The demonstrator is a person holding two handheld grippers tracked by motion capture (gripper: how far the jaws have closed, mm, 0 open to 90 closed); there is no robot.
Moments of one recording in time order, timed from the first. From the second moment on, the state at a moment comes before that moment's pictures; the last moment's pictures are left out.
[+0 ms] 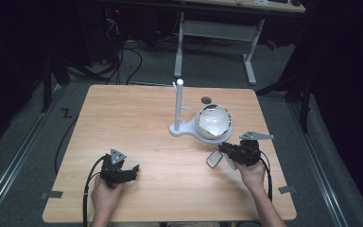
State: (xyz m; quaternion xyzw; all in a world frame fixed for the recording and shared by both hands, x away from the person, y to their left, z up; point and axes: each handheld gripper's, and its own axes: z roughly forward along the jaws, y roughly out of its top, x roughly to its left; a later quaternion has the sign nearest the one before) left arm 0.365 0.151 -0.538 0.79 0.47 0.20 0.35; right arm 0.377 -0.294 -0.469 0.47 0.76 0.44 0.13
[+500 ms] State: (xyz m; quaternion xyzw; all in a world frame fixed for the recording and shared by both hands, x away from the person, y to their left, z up) left arm 0.365 0.151 -0.538 0.79 0.47 0.20 0.35; right arm 0.369 -0.310 -0.449 0.46 0.77 0.41 0.16
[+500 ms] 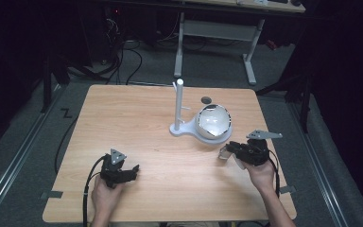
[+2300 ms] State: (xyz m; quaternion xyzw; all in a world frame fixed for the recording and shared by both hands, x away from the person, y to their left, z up) left arm 0.364 0.151 -0.538 0.79 0.47 0.20 0.35; right arm 0.393 -0.314 -0.380 0.43 0.77 0.43 0.18
